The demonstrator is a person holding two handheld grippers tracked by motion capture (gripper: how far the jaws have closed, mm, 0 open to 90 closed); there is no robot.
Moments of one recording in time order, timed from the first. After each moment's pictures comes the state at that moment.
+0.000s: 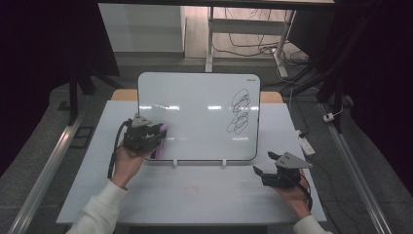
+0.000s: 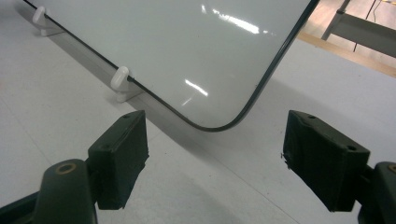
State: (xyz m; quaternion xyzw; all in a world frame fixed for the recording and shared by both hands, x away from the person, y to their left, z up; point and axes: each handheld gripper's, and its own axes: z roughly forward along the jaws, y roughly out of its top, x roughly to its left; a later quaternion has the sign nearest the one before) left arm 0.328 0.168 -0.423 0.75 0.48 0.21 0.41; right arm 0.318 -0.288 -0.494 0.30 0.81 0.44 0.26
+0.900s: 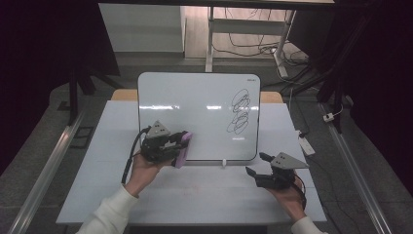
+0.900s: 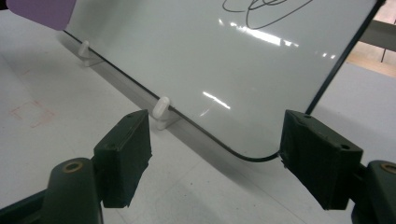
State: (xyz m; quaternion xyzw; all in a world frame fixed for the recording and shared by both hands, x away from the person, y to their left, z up) left arm 0.310 0.120 -0.423 0.77 0.39 0.16 0.47; right arm 0.309 -0.267 -0.486 0.29 0.80 0.48 0.23
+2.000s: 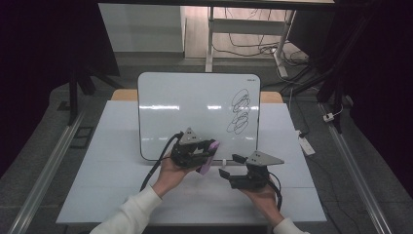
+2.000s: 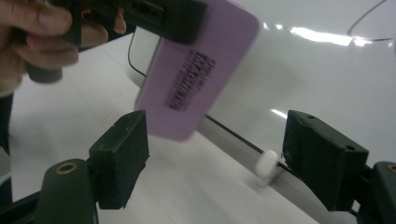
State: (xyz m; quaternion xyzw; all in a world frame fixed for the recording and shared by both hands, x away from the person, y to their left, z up) left arm 0.319 0.048 -0.442 0.80 0.34 0.12 0.48; right arm 0.304 -0.194 -0.483 0.30 0.78 0.53 0.13
